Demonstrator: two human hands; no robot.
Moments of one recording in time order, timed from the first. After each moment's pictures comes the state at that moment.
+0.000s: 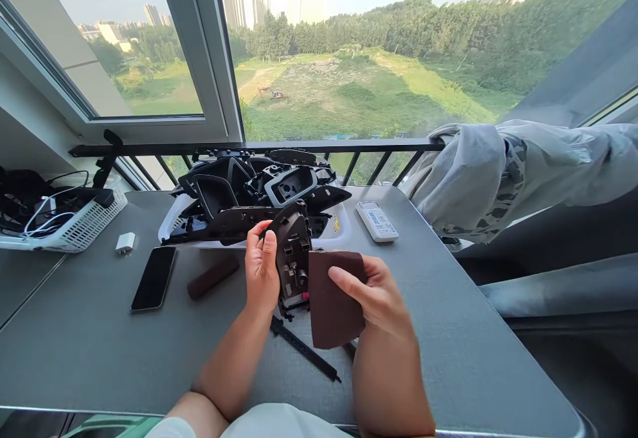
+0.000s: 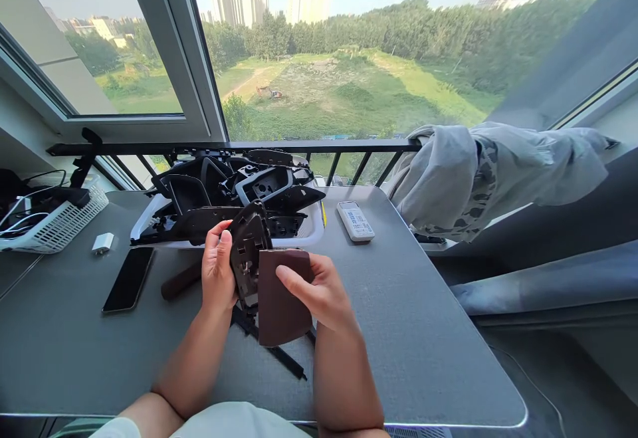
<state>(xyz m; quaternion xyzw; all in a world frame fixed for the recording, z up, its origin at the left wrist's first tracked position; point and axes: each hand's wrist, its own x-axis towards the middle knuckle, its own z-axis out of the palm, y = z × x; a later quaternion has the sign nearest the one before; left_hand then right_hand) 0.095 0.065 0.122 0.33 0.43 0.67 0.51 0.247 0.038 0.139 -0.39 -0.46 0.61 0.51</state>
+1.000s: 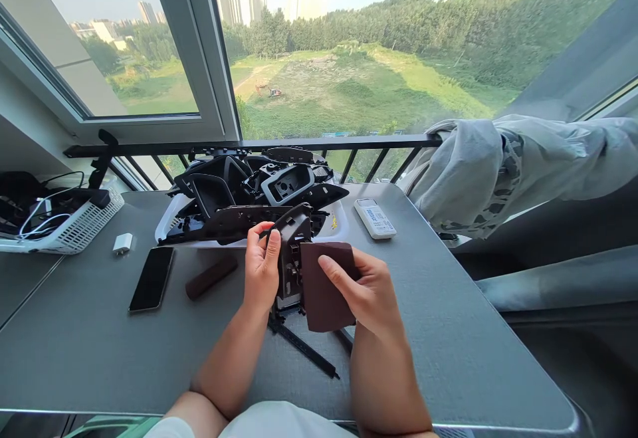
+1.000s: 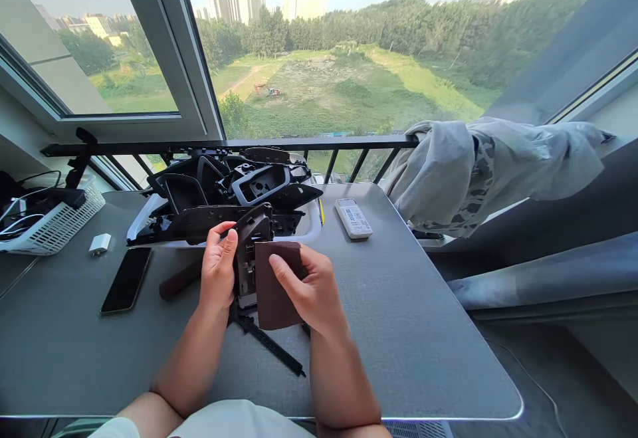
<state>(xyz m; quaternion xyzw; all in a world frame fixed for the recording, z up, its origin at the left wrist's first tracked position) 0.094 0.064 0.124 0.35 0.43 0.62 0.55 0.238 0.037 0.148 -0.47 -0.53 0.44 0.55</state>
